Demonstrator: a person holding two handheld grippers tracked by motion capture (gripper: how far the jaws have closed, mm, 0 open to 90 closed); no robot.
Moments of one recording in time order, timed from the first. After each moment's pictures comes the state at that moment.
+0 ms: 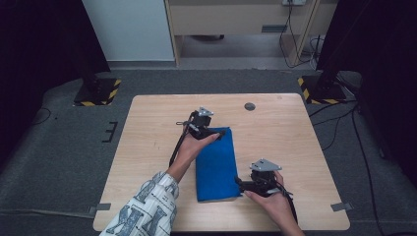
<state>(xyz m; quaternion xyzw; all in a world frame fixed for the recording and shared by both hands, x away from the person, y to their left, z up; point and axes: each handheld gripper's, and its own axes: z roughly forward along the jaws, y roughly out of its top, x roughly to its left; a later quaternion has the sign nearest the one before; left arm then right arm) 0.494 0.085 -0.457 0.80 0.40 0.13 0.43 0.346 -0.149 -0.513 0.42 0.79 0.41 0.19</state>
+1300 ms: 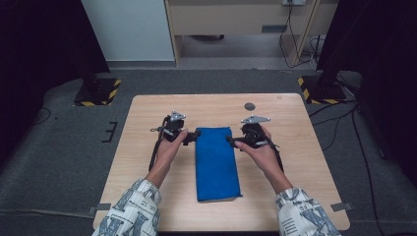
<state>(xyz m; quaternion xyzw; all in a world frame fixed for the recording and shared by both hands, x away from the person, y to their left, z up) 0.501 0.166 -0.482 0.76 0.45 0.18 0.42 0.481 -0.125 -0.469 0.43 0.78 0.43 0.17</state>
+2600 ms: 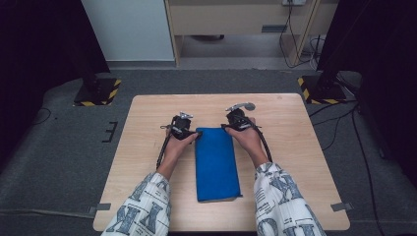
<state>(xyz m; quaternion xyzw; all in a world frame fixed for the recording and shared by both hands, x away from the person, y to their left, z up) 0.539 0.151 -0.525 0.78 0.48 0.16 0.37 0.559 -0.086 -0.499 0.43 0.82 0.34 0.16</state>
